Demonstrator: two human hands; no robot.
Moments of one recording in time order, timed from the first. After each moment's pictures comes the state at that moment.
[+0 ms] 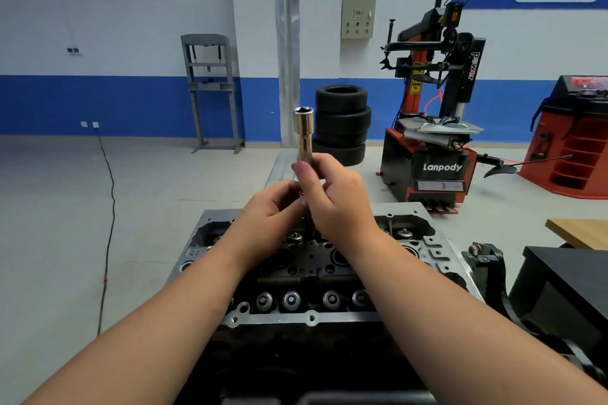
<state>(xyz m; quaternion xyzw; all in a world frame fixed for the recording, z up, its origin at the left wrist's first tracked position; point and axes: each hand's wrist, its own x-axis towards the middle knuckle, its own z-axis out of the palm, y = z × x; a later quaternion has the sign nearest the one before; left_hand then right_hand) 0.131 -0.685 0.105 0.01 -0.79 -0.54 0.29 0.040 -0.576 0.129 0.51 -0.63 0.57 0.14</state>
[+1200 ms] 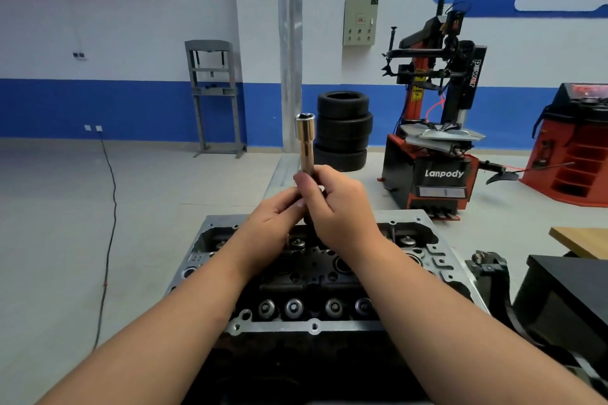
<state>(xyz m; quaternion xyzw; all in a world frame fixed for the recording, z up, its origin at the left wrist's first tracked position) 0.128 -0.687 0.103 0.01 -0.79 -0.55 0.28 0.037 -0.579 0.128 0.52 -0.65 0.54 0.15</state>
